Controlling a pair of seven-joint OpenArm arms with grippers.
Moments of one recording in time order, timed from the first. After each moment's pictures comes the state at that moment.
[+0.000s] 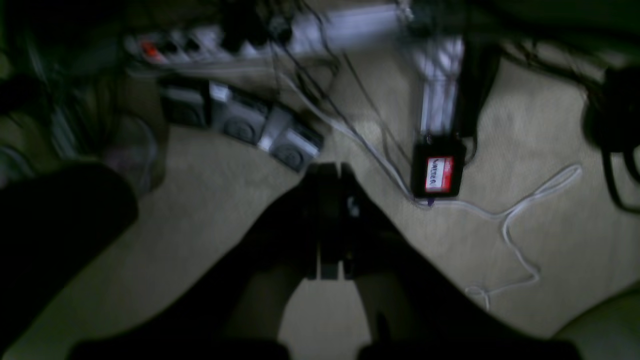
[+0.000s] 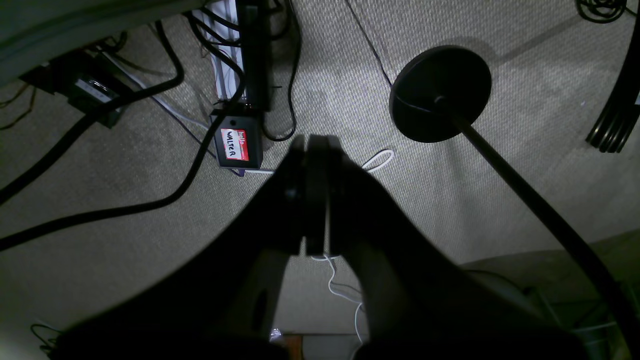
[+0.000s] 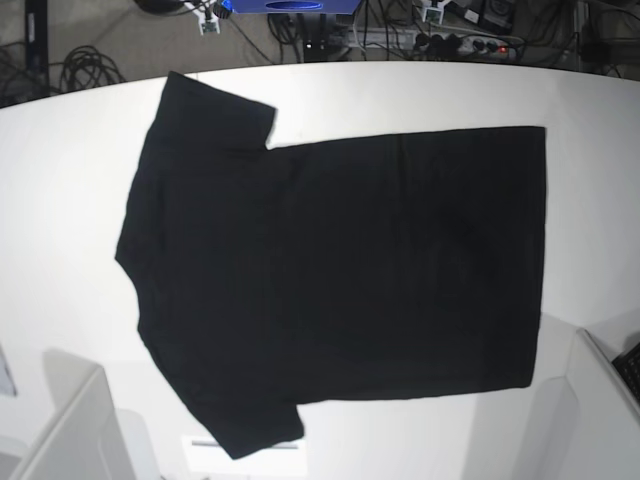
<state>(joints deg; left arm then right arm) 15.0 -5.7 2.0 8.0 0.8 0.3 -13.0 -12.0 2.3 -0.7 8.5 -2.0 0.9 8.5</state>
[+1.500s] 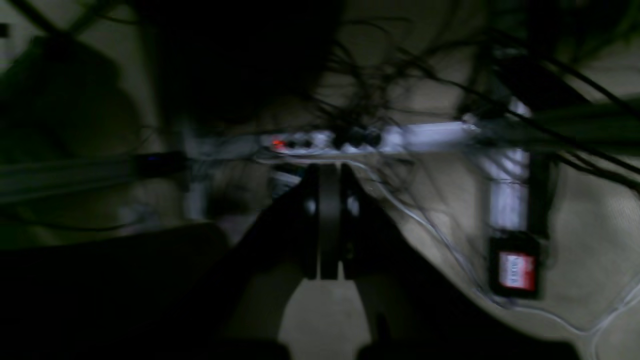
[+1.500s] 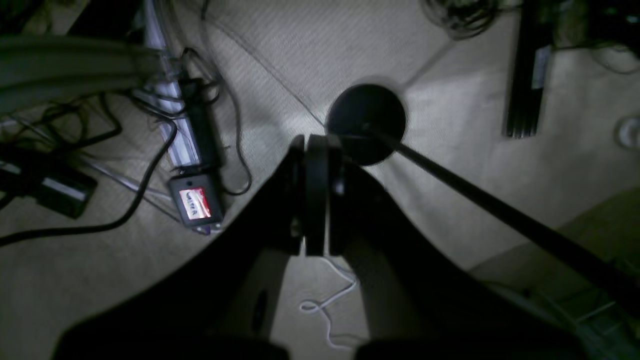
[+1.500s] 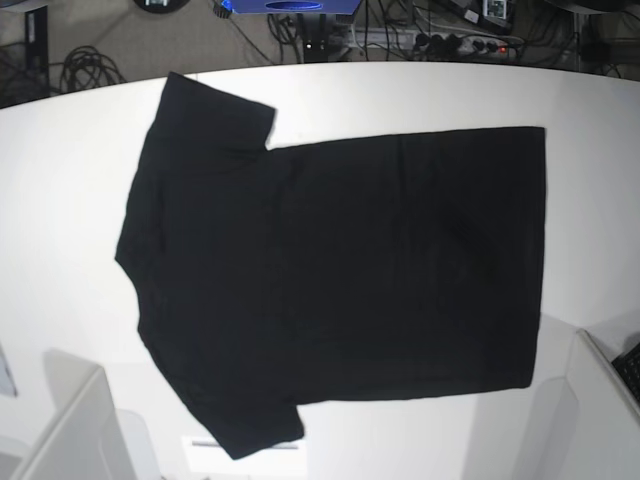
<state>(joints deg) 47.4 -10.9 -11.3 65.6 0.2 0.3 -10.8 -42.4 1.8 14.4 57.0 -1.6 0.4 4.6</state>
